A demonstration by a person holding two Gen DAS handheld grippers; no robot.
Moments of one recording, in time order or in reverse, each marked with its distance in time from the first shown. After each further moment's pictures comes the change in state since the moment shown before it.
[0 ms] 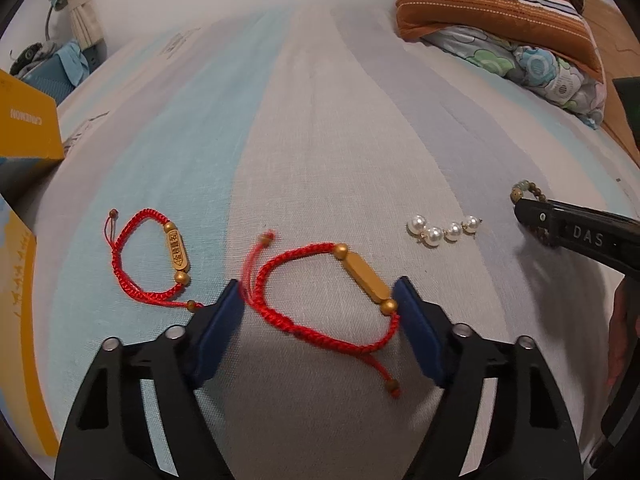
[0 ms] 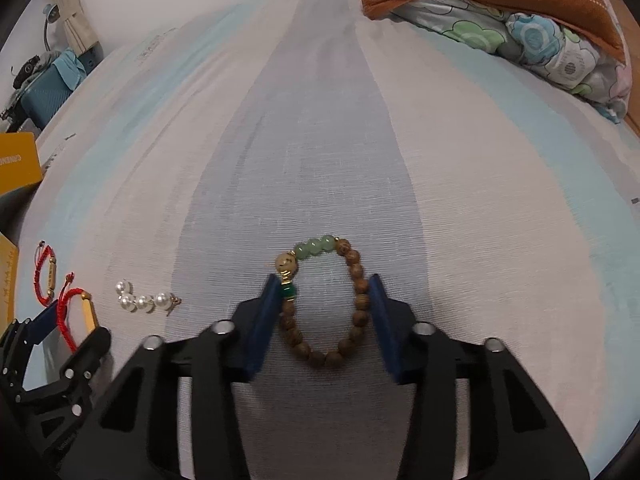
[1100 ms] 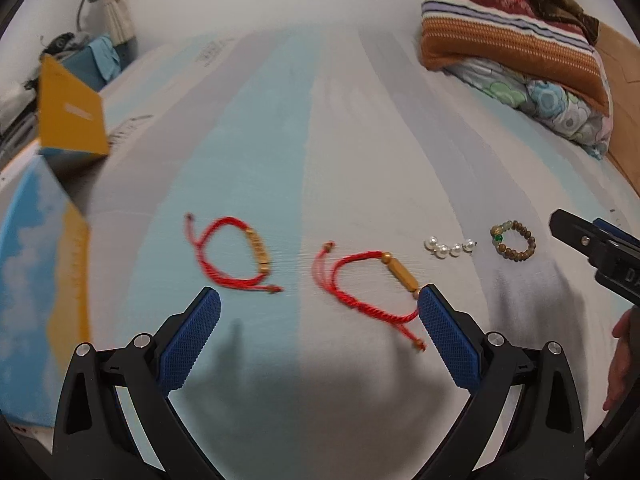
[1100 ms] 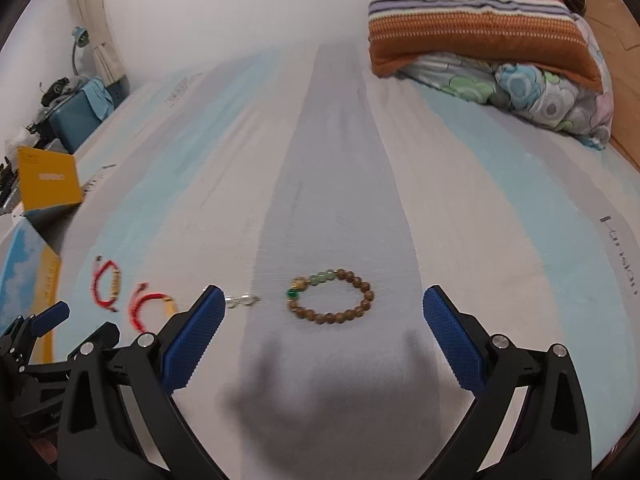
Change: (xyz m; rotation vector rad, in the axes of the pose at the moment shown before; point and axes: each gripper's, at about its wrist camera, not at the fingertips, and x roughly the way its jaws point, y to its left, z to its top) left arm -0.053 0.027 0.005 -0.082 -0.026 0.028; right arm -0.080 0.013 -0.008 -0.004 -0.155 0.043
